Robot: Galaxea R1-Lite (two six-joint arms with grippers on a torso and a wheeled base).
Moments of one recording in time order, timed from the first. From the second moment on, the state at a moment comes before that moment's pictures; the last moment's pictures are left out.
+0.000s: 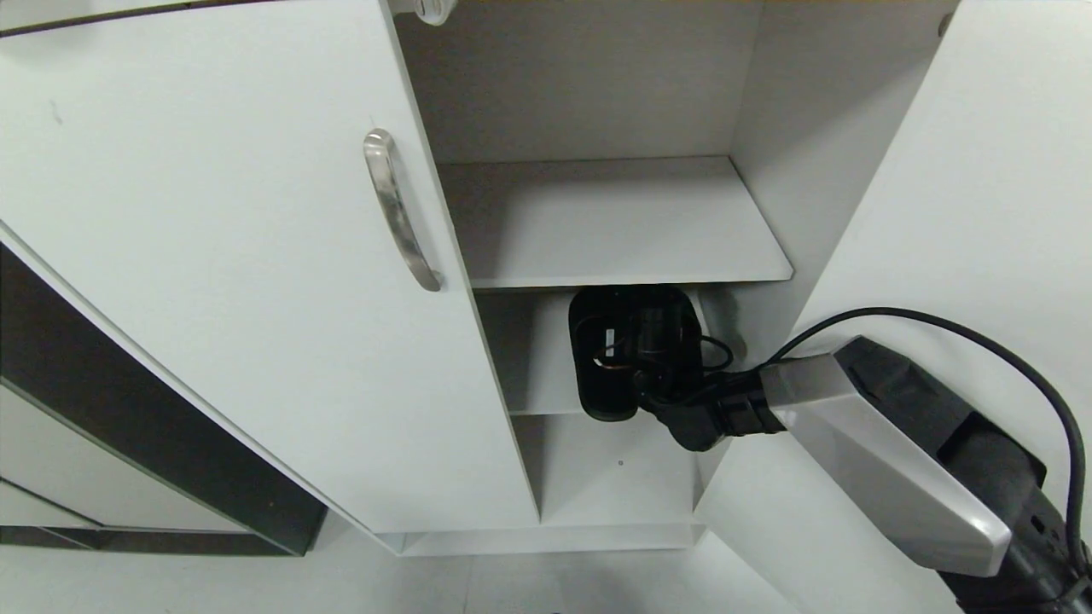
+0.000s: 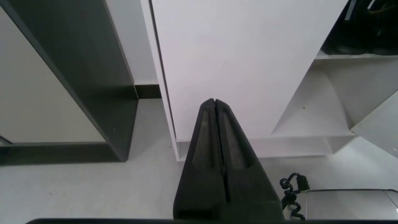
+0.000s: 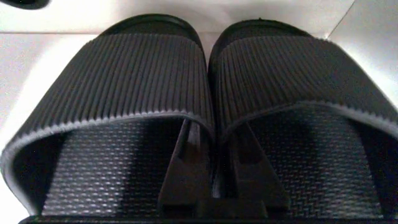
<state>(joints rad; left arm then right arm) 0.00 0.00 0.00 0.00 0.02 0.01 0.64 2.55 -1.83 -0.64 -0.60 0.08</state>
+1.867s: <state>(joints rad) 0.00 0.00 0.00 0.00 0.01 0.00 0.91 1.94 -0.78 -0.96 -0.43 0.13</state>
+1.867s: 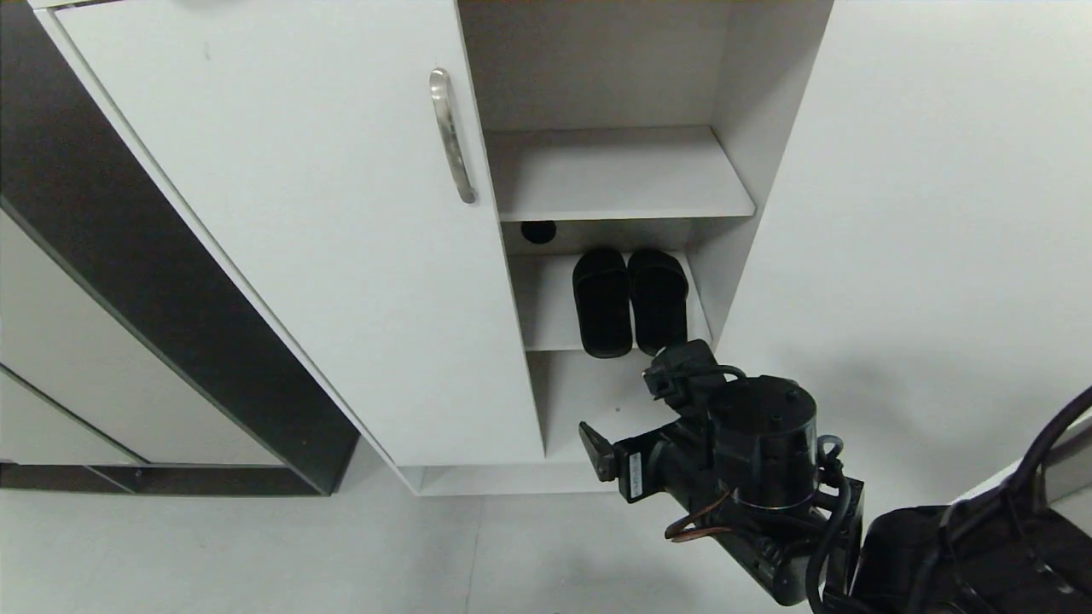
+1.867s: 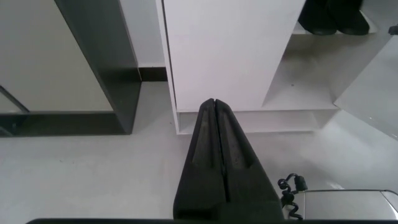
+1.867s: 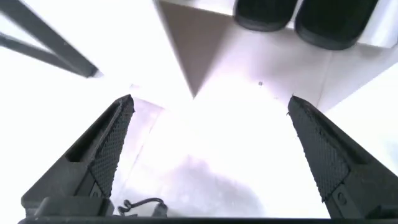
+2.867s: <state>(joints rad) 0.00 0.00 0.00 0.00 0.02 0.00 0.92 1.93 -0.77 -0.96 -0.43 0.14</state>
